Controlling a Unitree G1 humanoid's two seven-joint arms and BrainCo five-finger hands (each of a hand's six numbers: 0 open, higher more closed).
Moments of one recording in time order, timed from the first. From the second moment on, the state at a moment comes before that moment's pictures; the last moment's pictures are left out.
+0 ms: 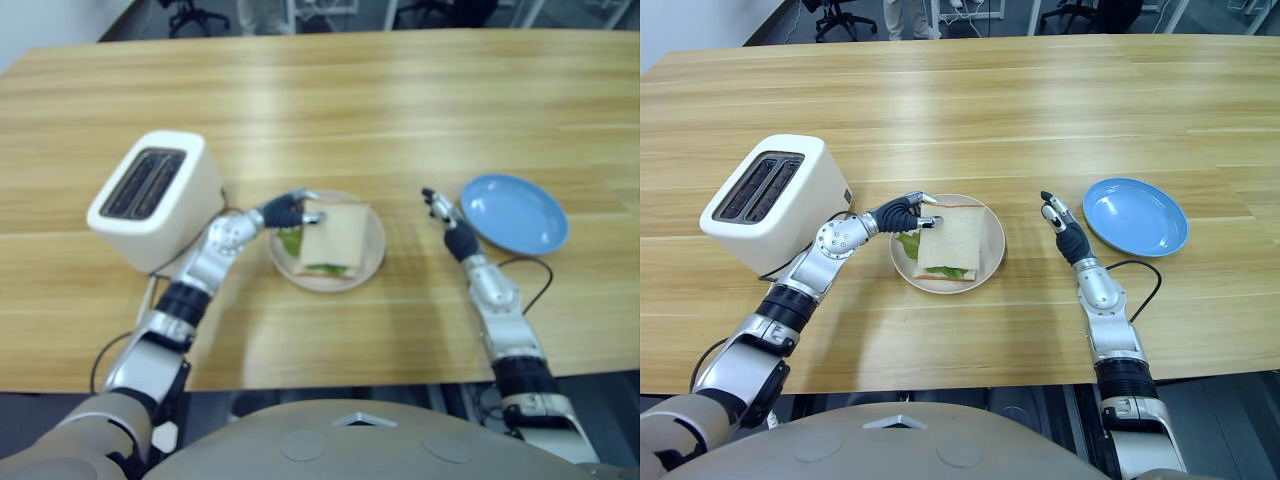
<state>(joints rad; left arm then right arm) -0.46 0.31 -0.32 0.46 0.26 -0.31 -0.46 -0.05 -0.33 -0.07 0.30 -0.09 -0.23 0.15</state>
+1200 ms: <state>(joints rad) -0.65 0.32 -0.41 0.94 0.43 -0.45 -0.37 0.03 -0.53 0.29 -0.06 -0.83 -0.41 0.06</state>
